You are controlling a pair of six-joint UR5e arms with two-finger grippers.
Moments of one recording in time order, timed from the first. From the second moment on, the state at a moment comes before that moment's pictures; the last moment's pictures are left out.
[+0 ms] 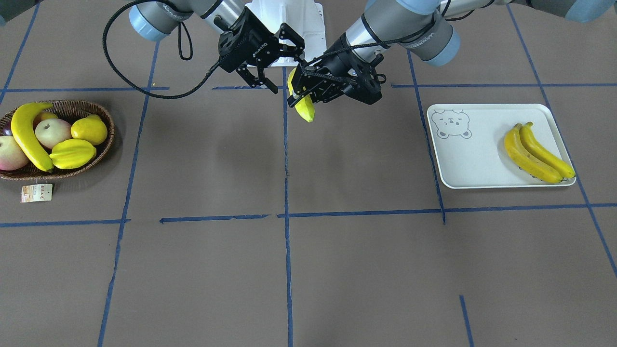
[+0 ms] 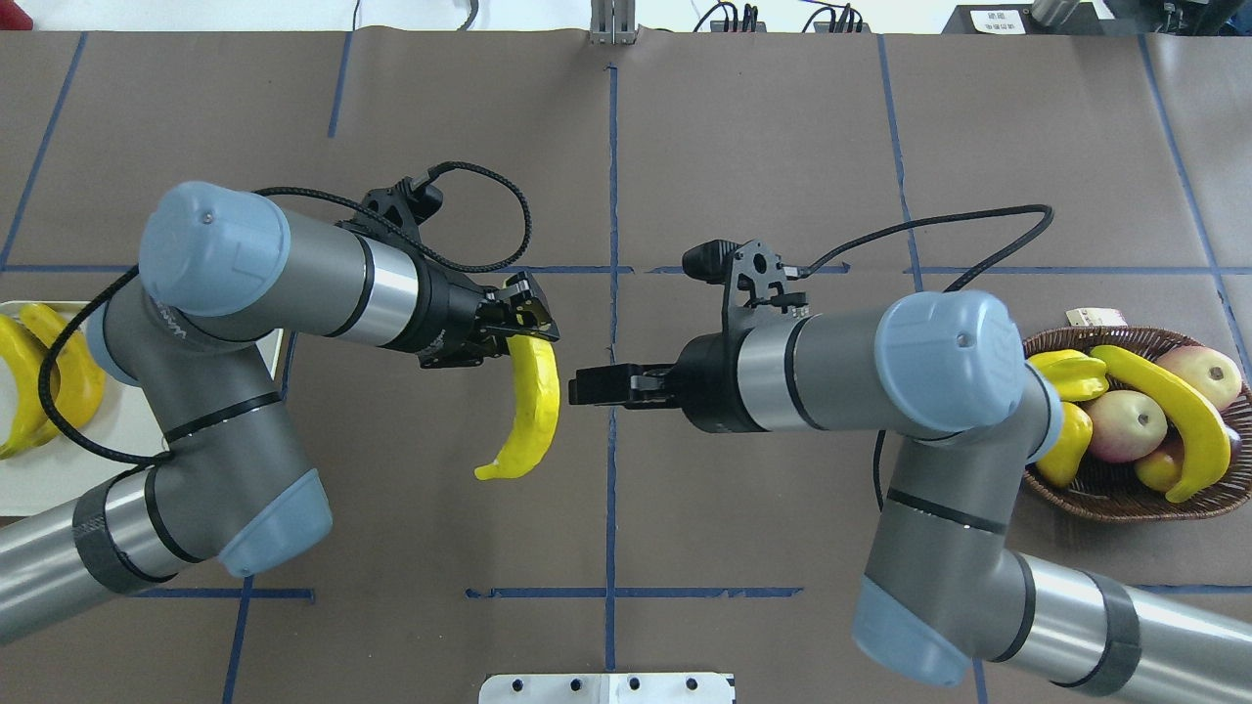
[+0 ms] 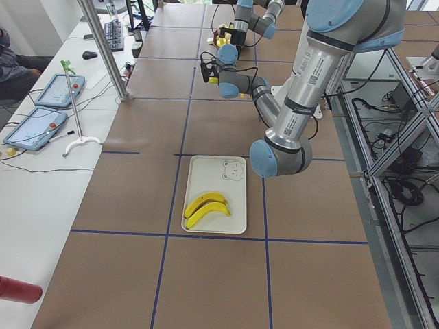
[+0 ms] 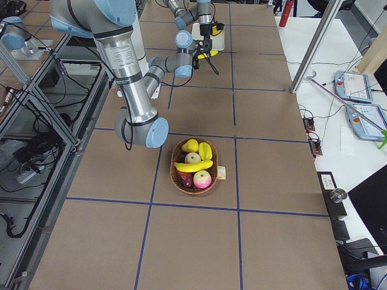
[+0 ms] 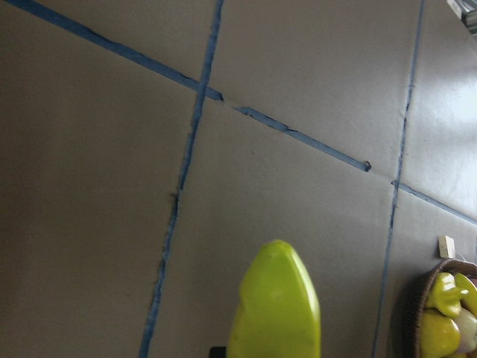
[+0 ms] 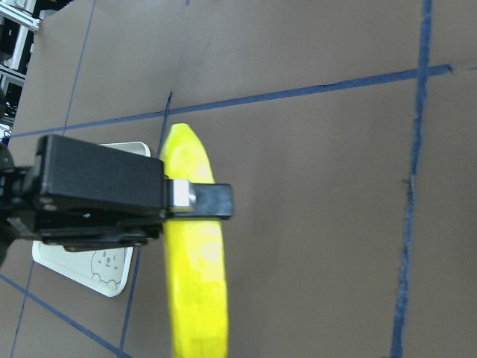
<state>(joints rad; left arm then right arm) -0.61 -2.06 -1.83 -2.11 -1.99 -1.70 0.47 -1.12 1.94 -0.93 1.87 1.37</state>
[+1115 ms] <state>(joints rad) -0.85 -1.81 -1.98 -1.53 -2.01 -1.58 0.83 -1.45 2.00 -1.09 2.22 1.07</state>
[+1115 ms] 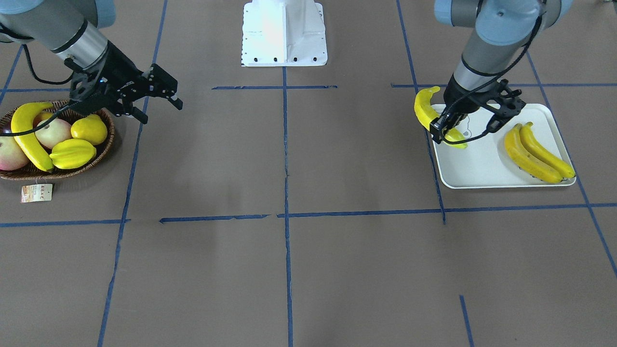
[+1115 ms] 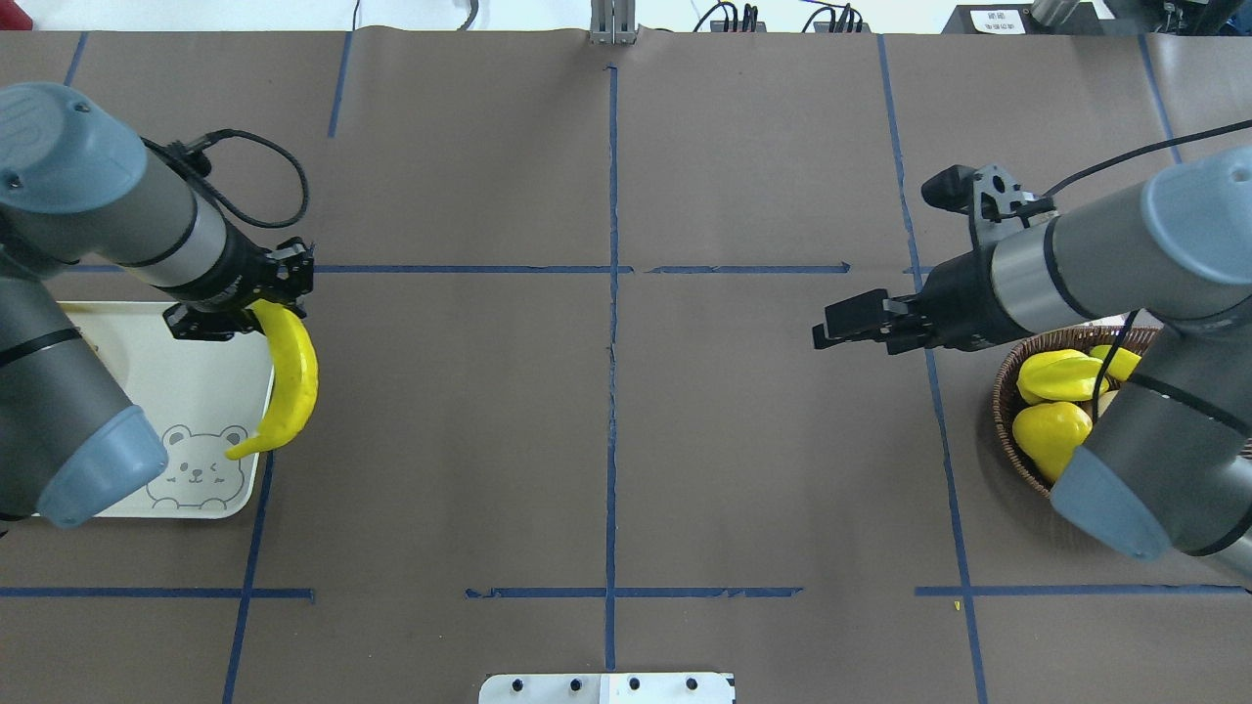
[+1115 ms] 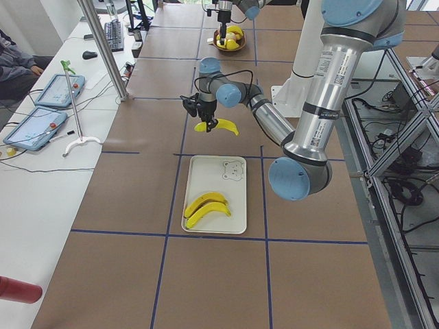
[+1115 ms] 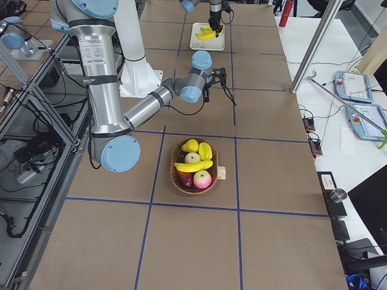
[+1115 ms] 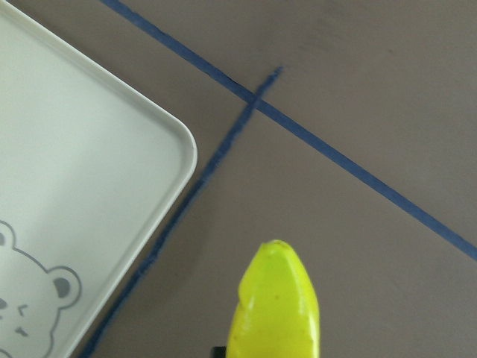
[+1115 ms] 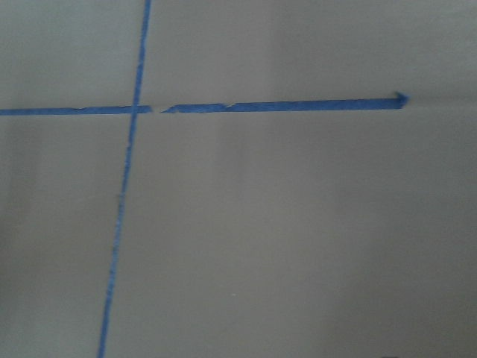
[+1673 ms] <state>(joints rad) -0.93 -1.60 -1.91 -1.75 -2.02 -1.55 0.96 -1.59 2.00 -1.14 2.29 0.80</state>
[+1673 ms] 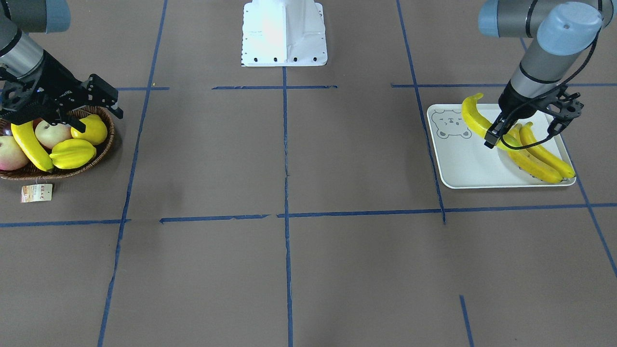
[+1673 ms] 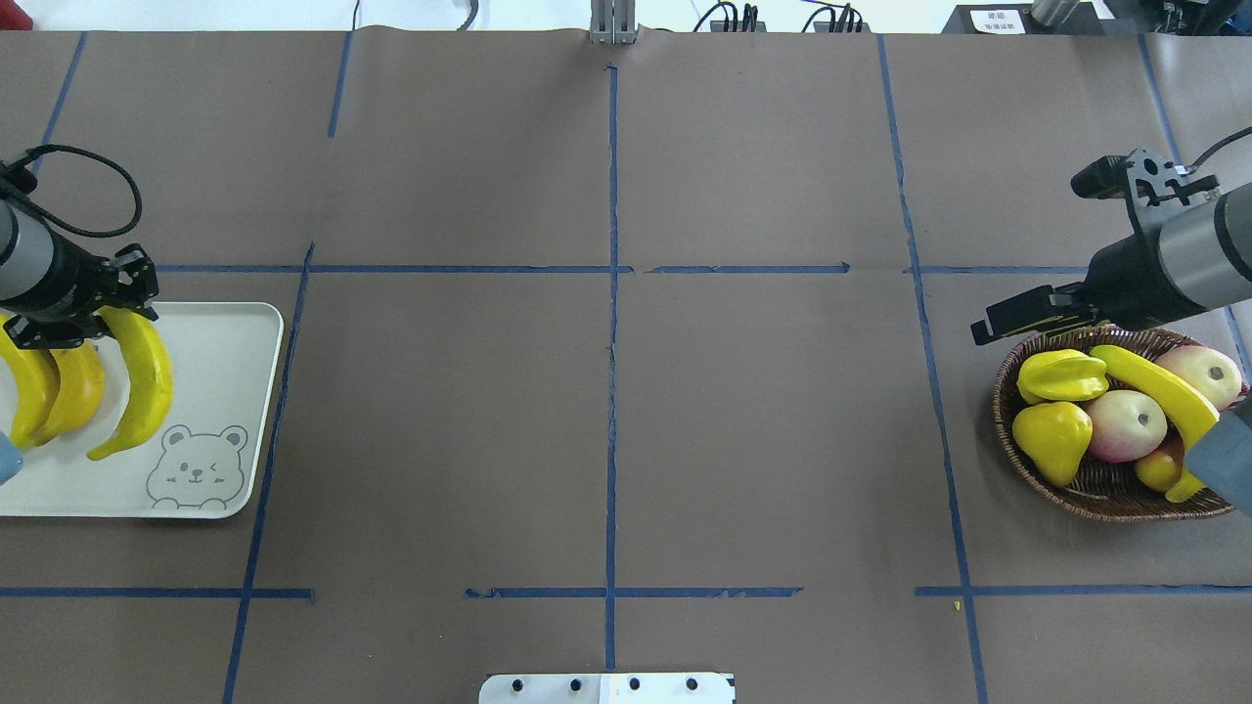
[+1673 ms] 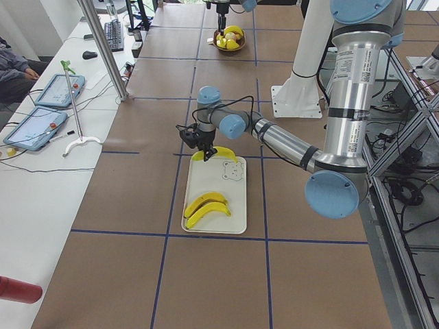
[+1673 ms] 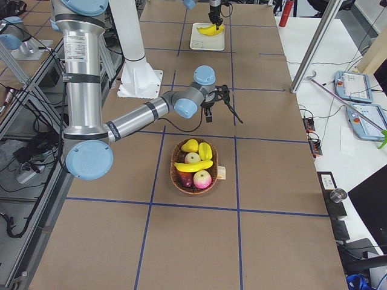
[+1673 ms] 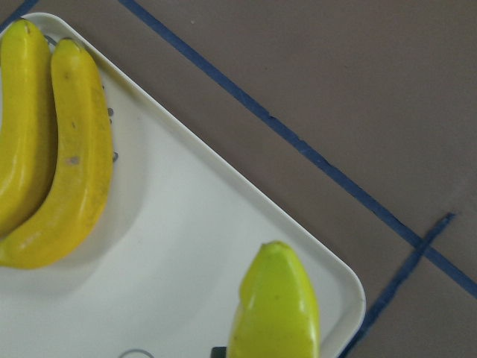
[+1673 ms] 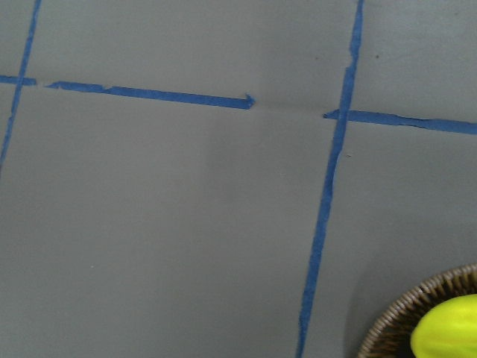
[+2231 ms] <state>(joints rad) -0.95 -1.58 -1.68 -2.02 -2.02 -1.58 1.00 -1.65 2.00 -1.14 2.31 0.70</state>
